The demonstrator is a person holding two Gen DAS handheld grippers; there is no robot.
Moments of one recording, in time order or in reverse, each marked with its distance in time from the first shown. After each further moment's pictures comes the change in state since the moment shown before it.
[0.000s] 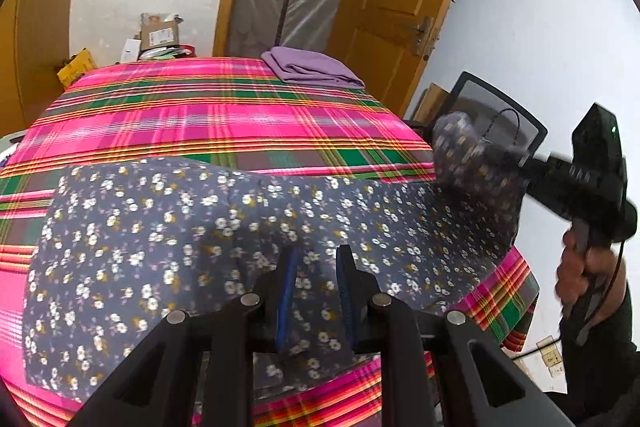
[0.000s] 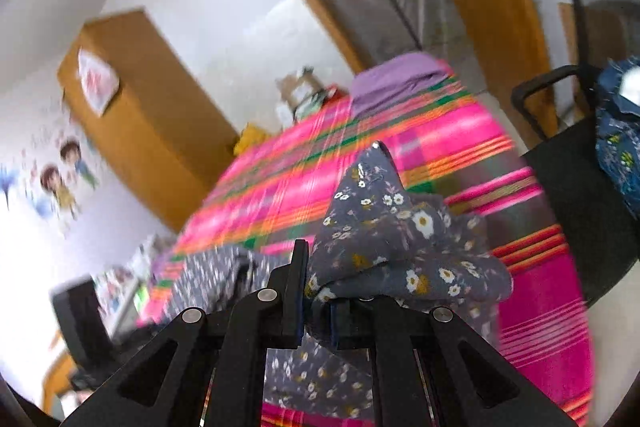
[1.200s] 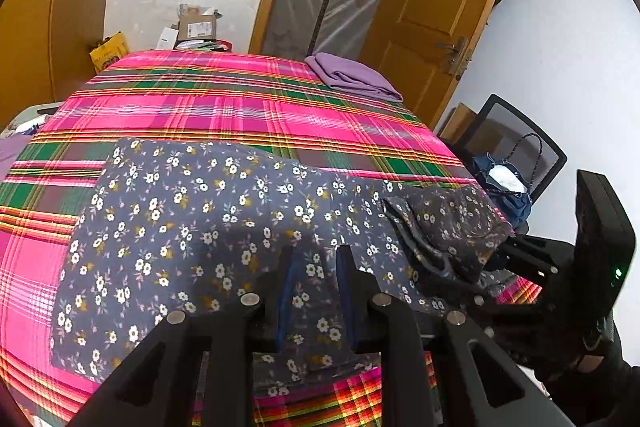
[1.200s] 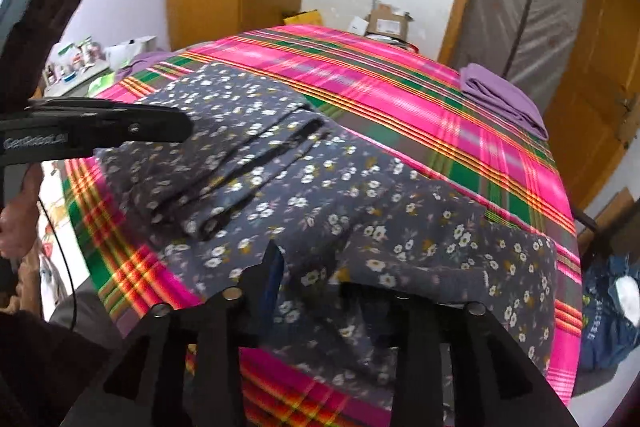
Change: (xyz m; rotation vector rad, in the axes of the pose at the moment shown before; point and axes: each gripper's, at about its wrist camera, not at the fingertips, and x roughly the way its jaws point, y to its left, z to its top) left arm -0.016 0.043 -0.011 -0.092 -0.026 0.055; right arm 0.074 0.113 -0.081 -0.703 0.238 -0.156
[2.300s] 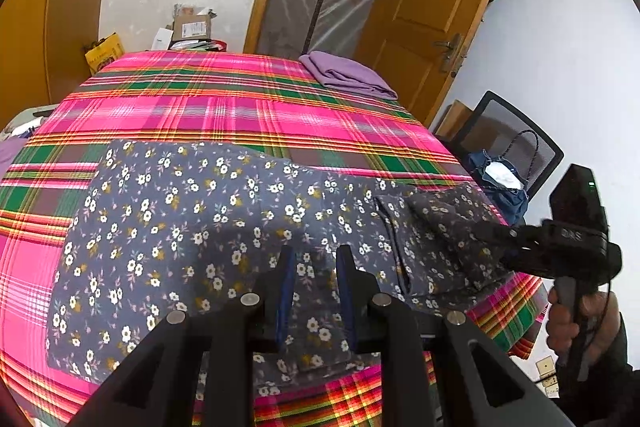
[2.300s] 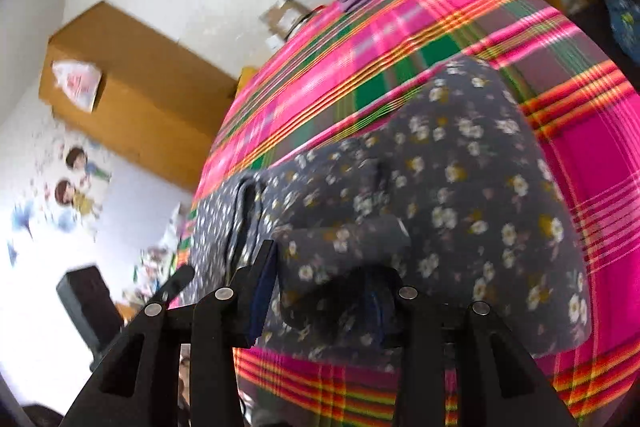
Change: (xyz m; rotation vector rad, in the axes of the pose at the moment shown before) left arm 0.000 -0.008 0.000 0.015 0.004 -0.014; right arm -0.009 -0.134 -0.059 0.930 -0.054 0.363
